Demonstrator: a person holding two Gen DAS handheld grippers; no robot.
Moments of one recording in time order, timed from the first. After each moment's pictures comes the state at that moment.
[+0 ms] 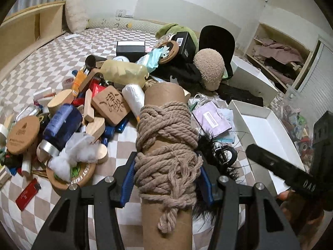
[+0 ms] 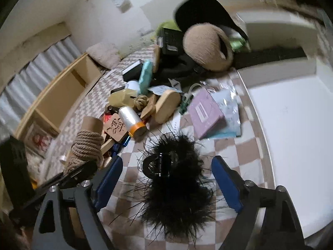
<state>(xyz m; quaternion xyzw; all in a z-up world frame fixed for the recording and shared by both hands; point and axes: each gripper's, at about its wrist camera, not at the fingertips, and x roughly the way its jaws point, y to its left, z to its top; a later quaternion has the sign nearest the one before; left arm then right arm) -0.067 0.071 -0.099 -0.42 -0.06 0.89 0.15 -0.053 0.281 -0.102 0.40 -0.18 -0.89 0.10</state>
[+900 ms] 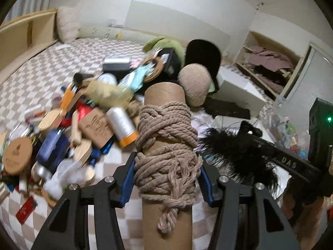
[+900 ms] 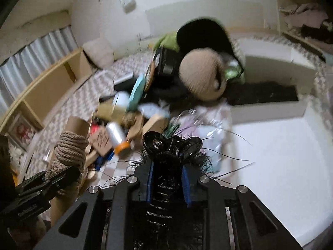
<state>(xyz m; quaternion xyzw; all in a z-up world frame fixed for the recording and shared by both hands) -0.081 0.094 -0.057 -0.38 -0.07 0.90 0.19 -0.078 0.312 -0.049 0.37 -0.12 -0.92 0.05</state>
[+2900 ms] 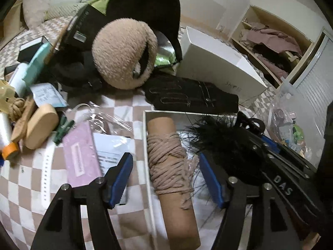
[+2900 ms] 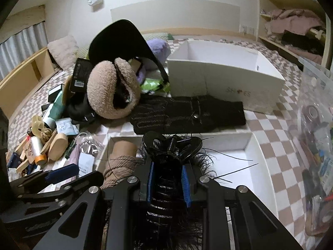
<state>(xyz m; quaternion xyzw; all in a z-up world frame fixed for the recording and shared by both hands) -0.173 0.329 -0.109 -0.46 -0.08 0.86 0.19 -0.143 0.485 -0.085 0.39 -0.05 -0.92 -0.01</state>
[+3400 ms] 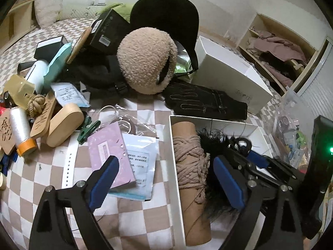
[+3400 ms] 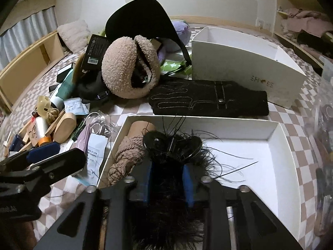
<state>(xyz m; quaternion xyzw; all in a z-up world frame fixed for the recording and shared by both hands) -0.167 0.292 -0.106 -0.45 -0.09 0.87 0.17 -0.141 0.457 -0.105 0.43 -0.04 -0.90 0.02</state>
